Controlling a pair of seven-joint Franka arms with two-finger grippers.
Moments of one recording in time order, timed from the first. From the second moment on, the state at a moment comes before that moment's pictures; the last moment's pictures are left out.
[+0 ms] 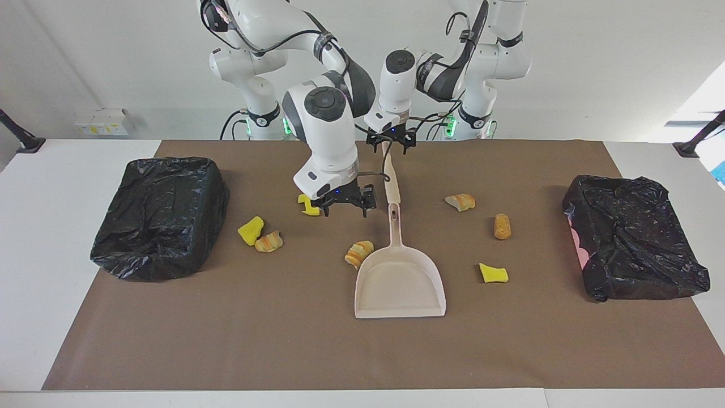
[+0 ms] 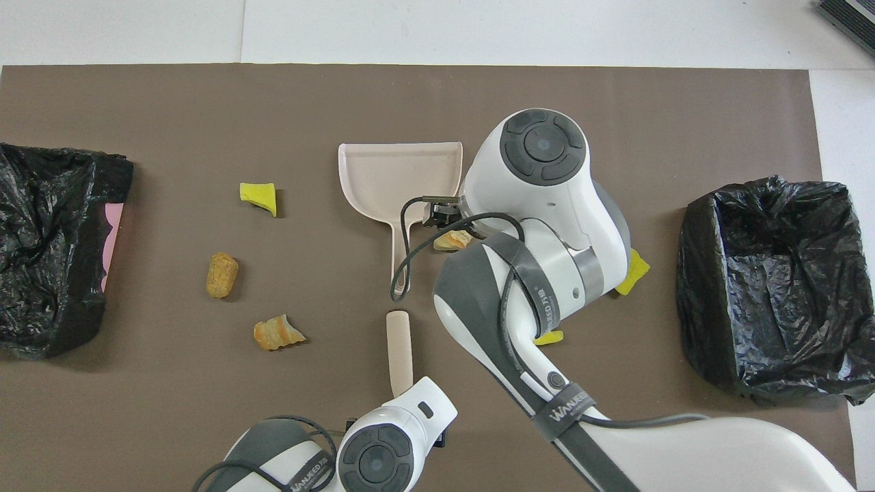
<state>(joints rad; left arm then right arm) -0.13 -0.17 -0.80 -2.43 -0.27 2.22 -0.61 0.43 0.40 0.08 -1.51 0.04 1.95 0.62</state>
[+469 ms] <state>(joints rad) -0.13 -0.15 -0.80 -2.43 -0.30 2.22 -0.60 0.53 0.55 0.08 -1.42 0.03 2.01 0.74</state>
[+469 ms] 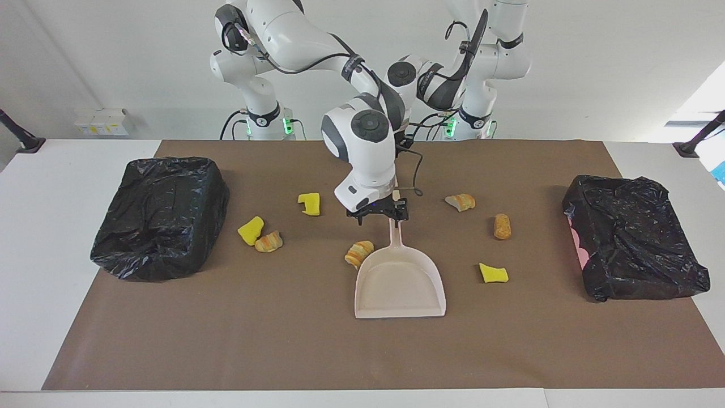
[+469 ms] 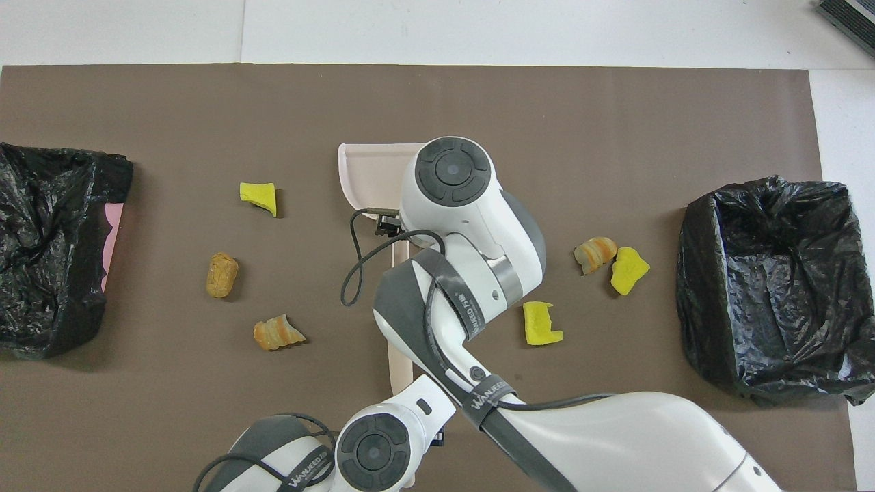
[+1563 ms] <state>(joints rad) -0.13 -0.32 -0.50 -2.39 -0.19 1.84 -0.46 0.57 0.59 0.08 -1.41 0.01 2.03 0.78</state>
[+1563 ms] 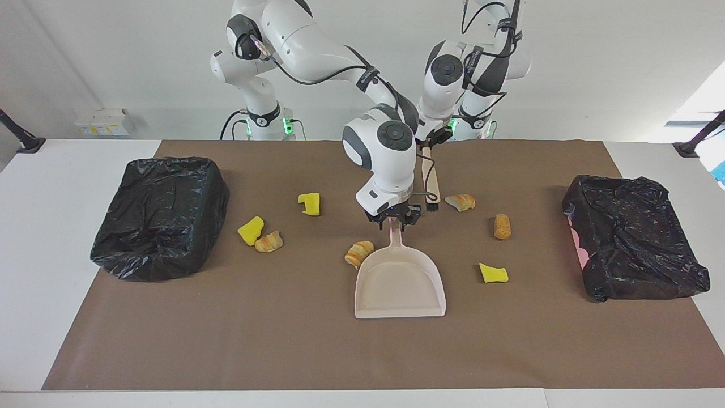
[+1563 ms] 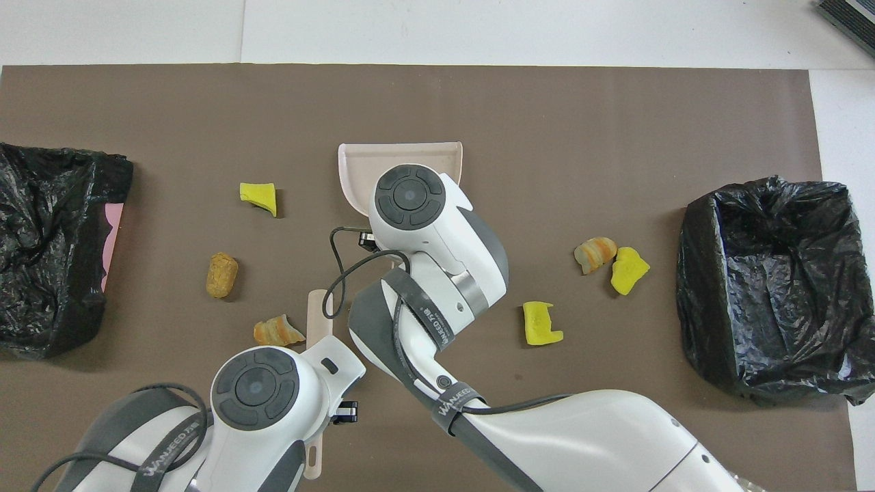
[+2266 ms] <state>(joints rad) -0.06 -0.31 -0.28 -2.40 0.01 1.83 -0.53 0.60 0.60 0.08 -1.41 -0.02 2.03 0.75</state>
